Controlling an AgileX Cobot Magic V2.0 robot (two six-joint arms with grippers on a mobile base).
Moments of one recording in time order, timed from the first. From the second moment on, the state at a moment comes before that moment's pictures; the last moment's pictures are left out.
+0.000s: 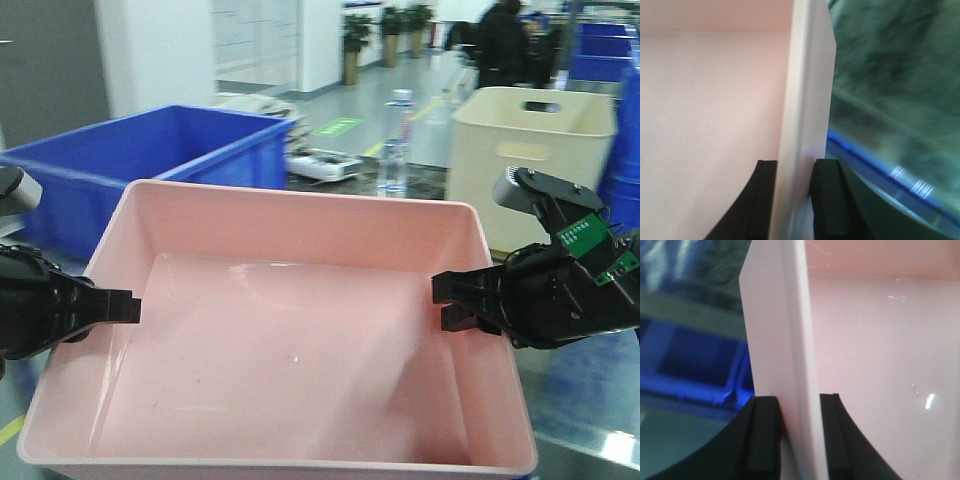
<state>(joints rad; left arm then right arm) -0.24 1.24 -1.17 -0.45 0.68 0.18 0.22 1.40 -1.31 0.27 0.79 0.08</state>
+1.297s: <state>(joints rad) -0.24 1.24 -1.17 -0.45 0.68 0.18 0.22 1.40 -1.31 0.27 0.79 0.08</state>
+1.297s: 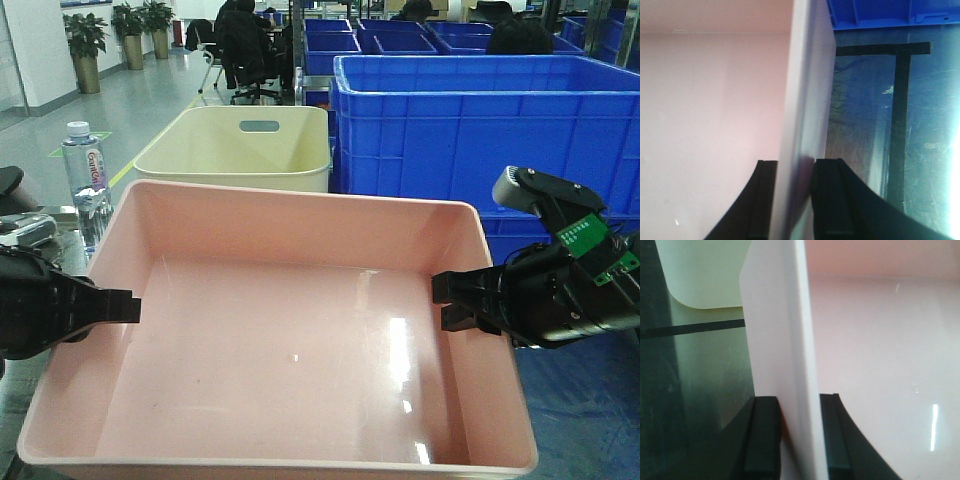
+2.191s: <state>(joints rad) -0.24 1.24 -1.17 -0.45 0.67 0.18 0.22 1.40 -1.31 0.28 0.78 0.08</state>
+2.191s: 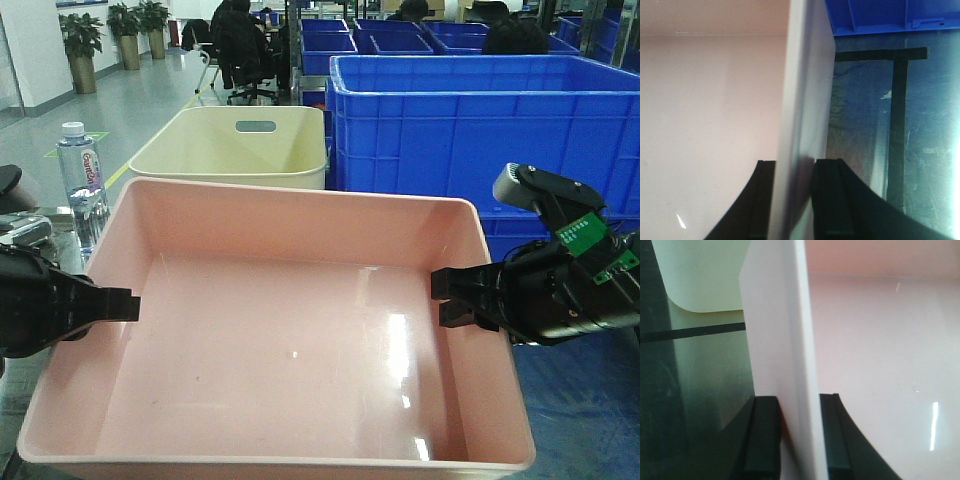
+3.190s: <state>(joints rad) -0.24 1.54 -1.17 -0.45 0.69 0.17 0.22 1.65 -1.31 0.28 0.67 0.01</state>
